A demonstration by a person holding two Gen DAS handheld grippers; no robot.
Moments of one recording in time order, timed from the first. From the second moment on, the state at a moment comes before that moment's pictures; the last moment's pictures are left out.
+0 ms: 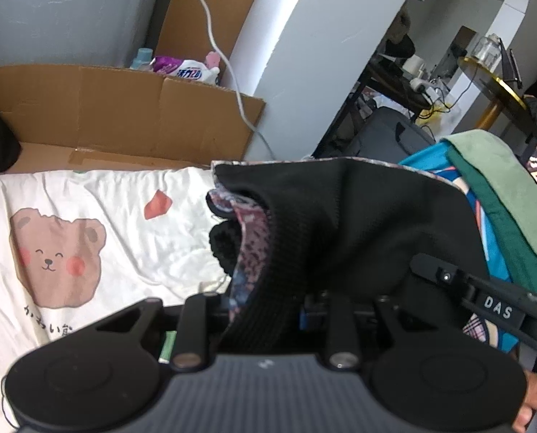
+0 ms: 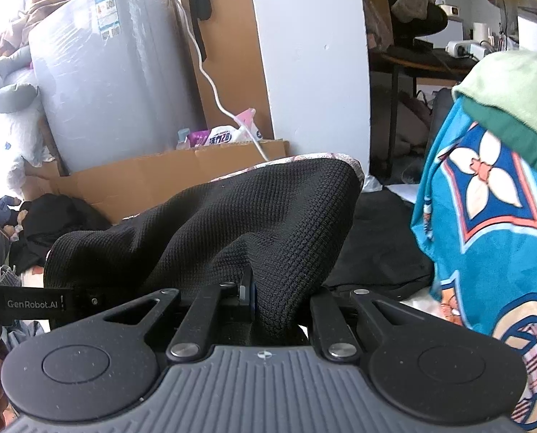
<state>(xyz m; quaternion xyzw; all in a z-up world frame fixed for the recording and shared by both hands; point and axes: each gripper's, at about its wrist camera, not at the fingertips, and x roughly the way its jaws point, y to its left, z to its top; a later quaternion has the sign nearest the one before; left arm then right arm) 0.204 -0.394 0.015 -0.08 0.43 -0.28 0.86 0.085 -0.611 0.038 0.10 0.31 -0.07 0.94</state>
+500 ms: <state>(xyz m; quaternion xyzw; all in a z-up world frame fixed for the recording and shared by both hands) 0.168 -0.453 0.038 -0.07 0.39 -0.32 0.86 0.039 -0.651 0.065 0.06 0.28 -0.12 0.95</state>
